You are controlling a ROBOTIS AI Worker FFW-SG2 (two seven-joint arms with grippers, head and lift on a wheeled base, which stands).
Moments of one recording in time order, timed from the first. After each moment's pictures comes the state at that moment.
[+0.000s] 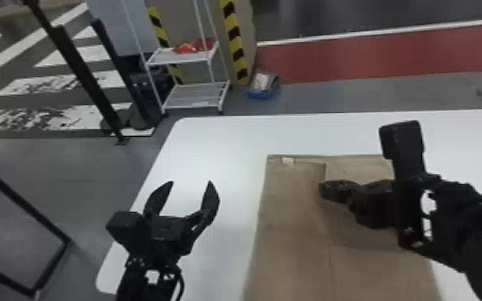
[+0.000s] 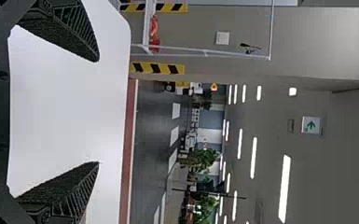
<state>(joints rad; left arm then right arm) 0.45 0.10 0.16 -1.90 0.21 -0.09 -0.10 -0.07 -0.04 0.30 -1.99 -0.16 1.08 0.32</state>
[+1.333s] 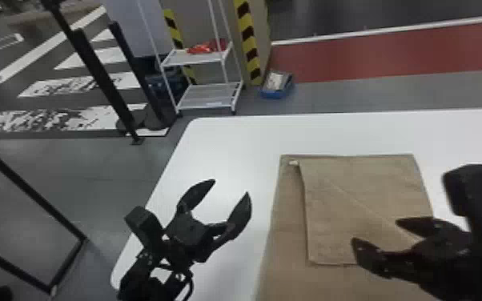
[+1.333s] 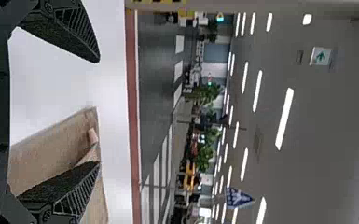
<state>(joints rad) 0.44 0.10 0.21 -1.91 0.21 -0.03 -0.53 0.22 -0.11 0.26 -2.42 0.02 1.24 0.41</state>
